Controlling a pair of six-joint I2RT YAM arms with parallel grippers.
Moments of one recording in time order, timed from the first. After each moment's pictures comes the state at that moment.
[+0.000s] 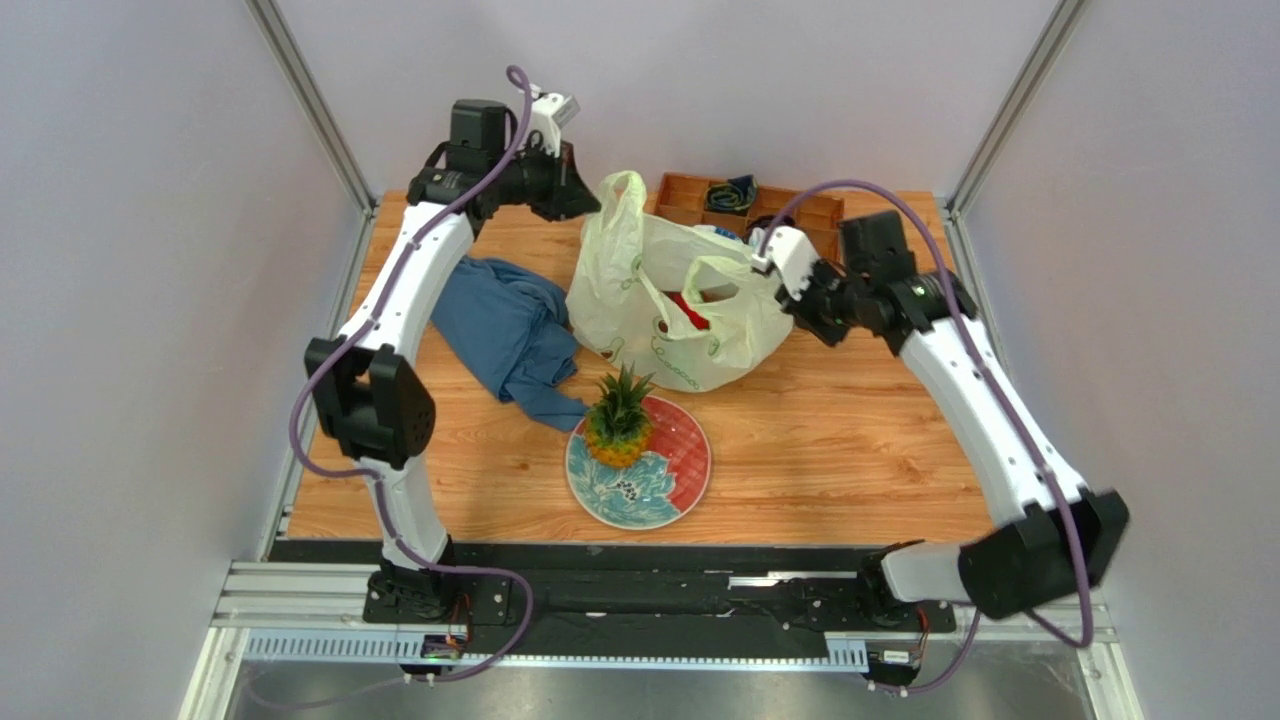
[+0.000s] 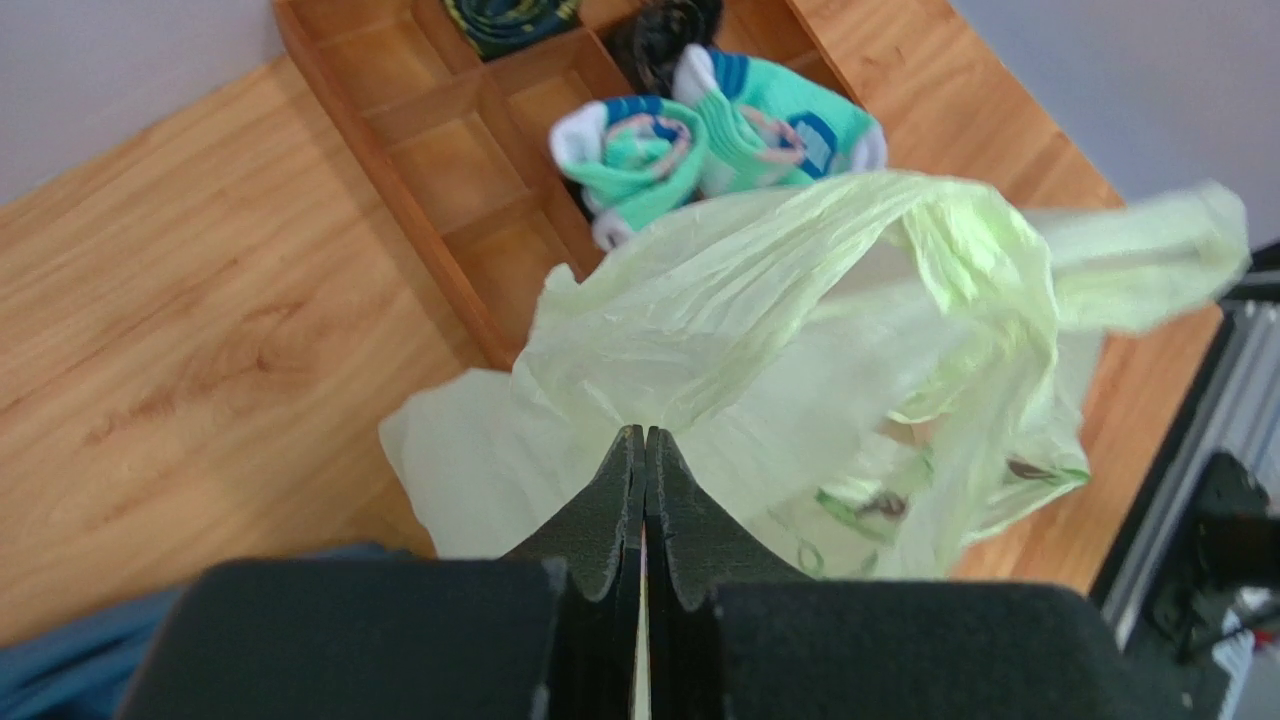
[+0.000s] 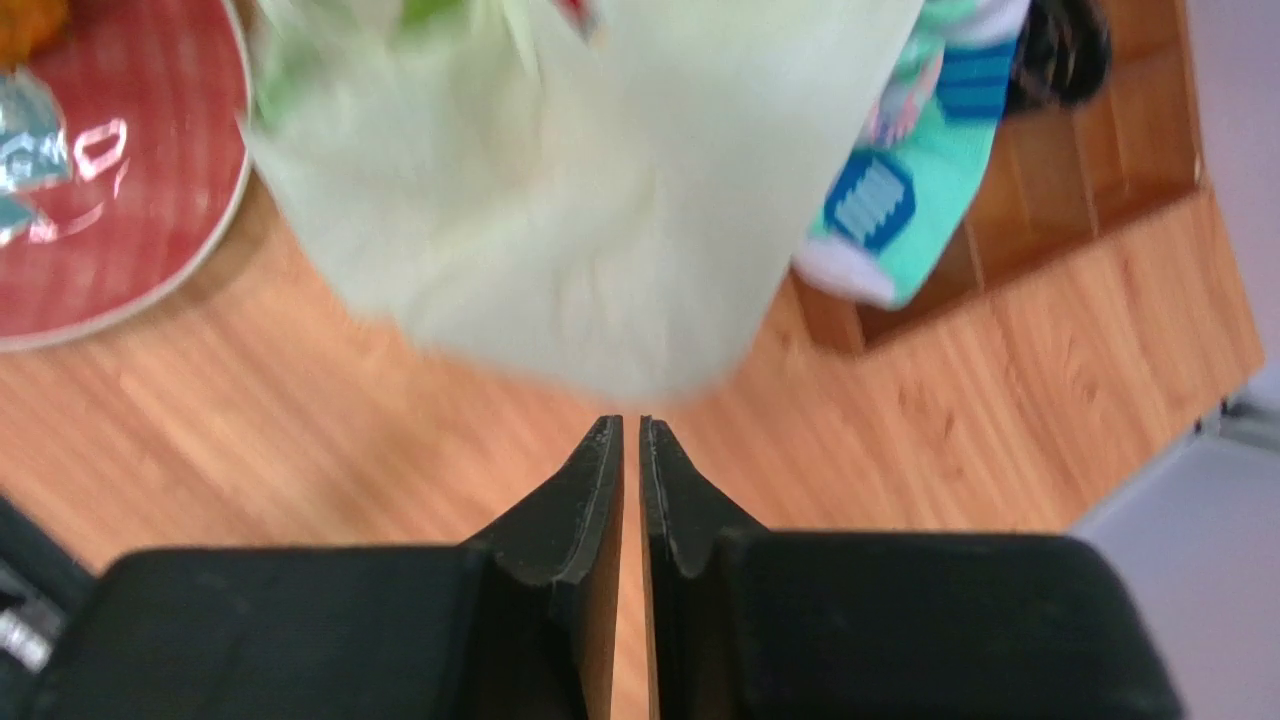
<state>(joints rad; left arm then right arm) -0.24 1.96 2.02 -0.58 0.66 -0.02 0.32 1.37 1.41 -0.88 -0.24 -0.70</state>
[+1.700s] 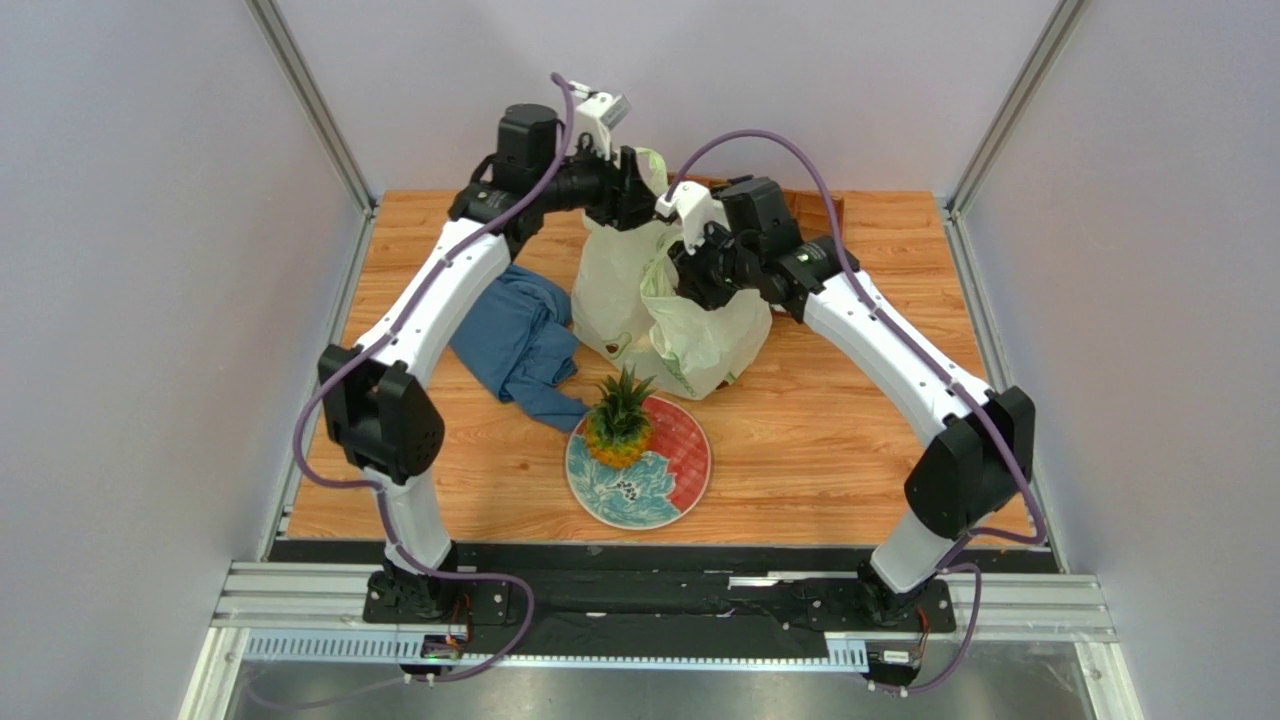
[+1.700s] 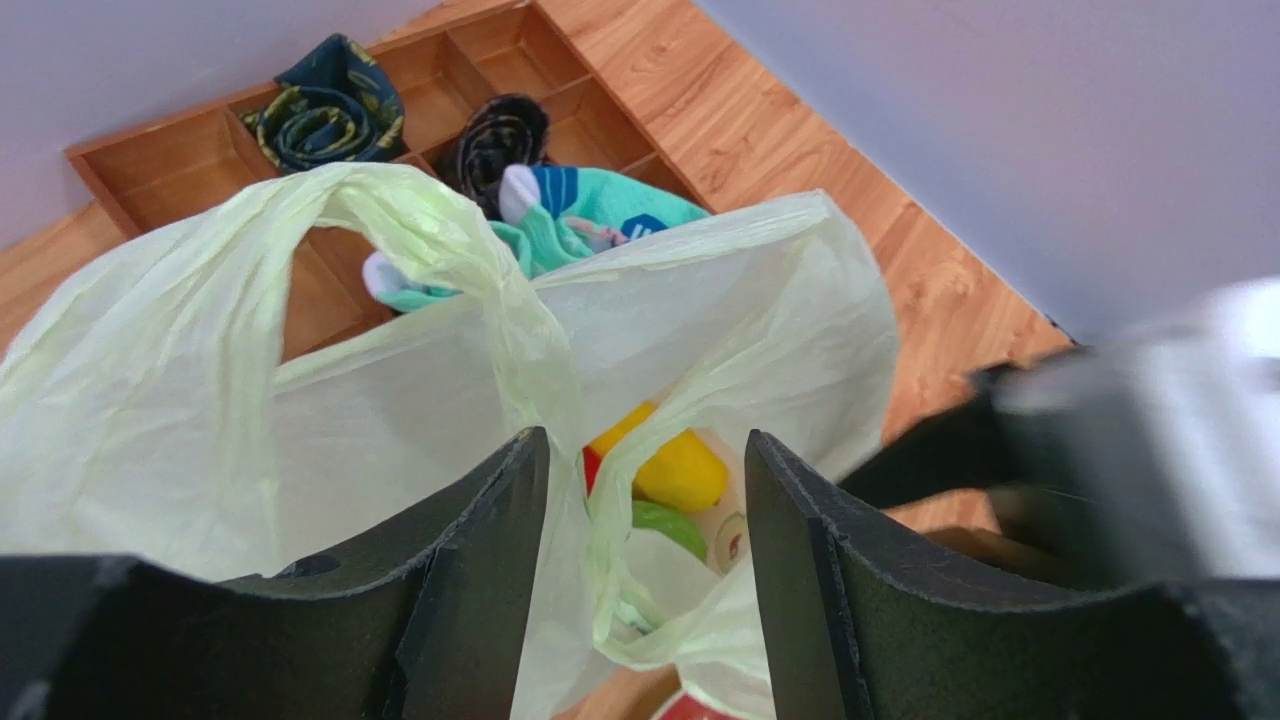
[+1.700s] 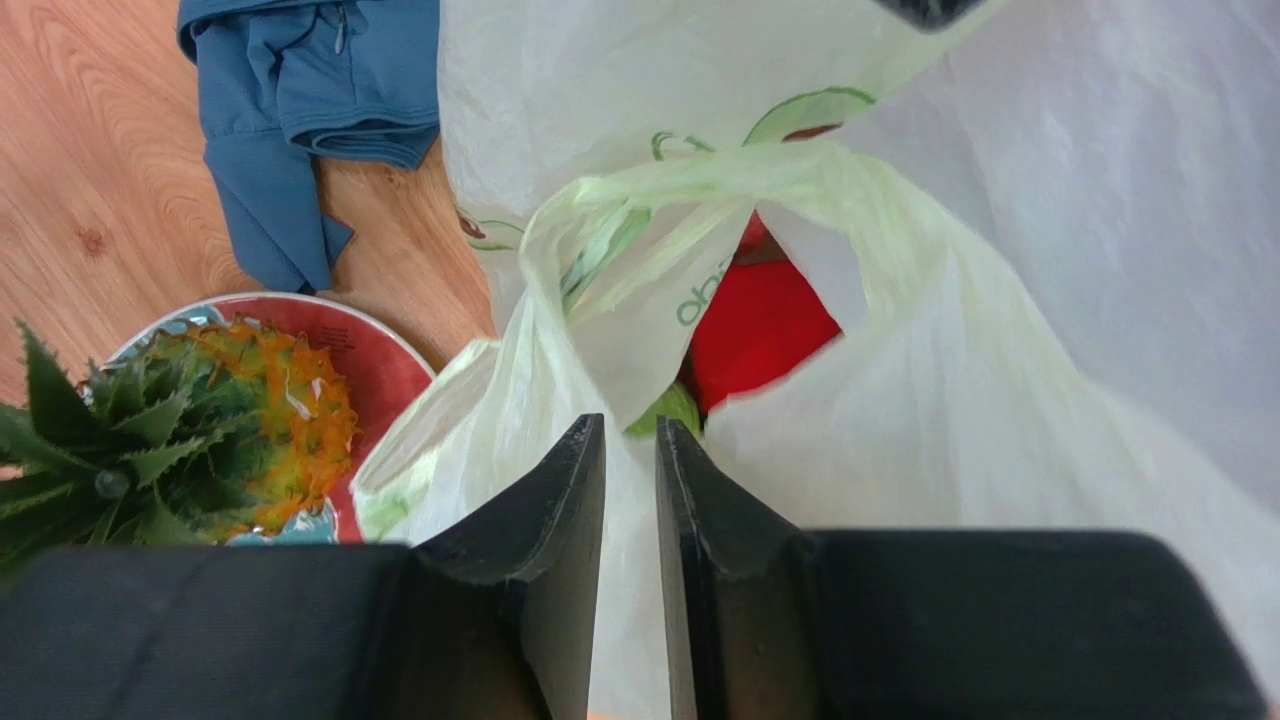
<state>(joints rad) -0.39 1.83 1.87 -0.36 0.66 -0.15 0.54 1.67 1.61 -0.61 -0.25 -0.29</state>
